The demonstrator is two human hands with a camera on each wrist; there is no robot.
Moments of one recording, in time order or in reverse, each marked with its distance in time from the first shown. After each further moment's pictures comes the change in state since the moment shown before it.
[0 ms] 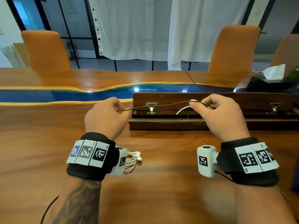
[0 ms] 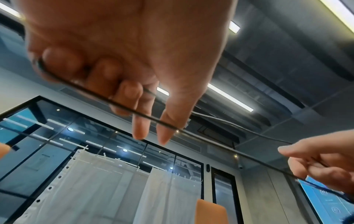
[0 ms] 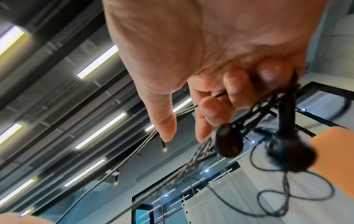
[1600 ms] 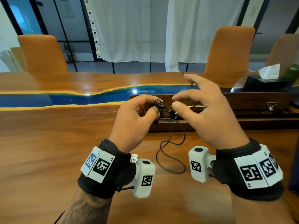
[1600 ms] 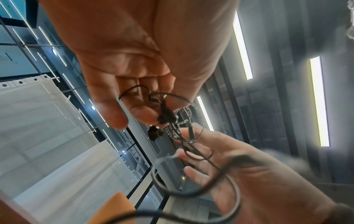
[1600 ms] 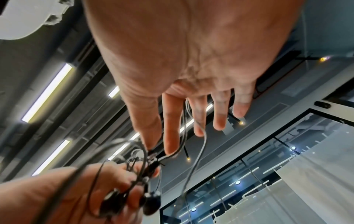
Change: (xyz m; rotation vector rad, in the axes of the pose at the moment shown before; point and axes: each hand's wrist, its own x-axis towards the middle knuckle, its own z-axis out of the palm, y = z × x) left_hand -0.032 0.056 0.005 -0.884 -0.249 0.355; right_hand -0.018 -0.041 -0.012 0.097 -0.064 -0.426
